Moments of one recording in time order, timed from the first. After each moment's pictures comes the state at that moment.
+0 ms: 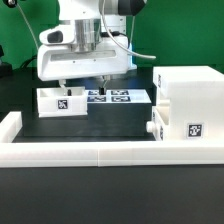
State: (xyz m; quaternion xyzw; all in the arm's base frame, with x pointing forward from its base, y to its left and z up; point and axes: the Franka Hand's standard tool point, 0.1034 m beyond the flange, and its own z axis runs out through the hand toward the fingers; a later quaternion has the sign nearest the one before) arm 0.369 -0.080 0.012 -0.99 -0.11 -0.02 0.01
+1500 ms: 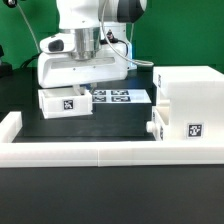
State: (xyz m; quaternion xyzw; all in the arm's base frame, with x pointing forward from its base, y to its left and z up) arm 0.365 -0.080 0.005 -0.99 -0.12 -0.01 0.01
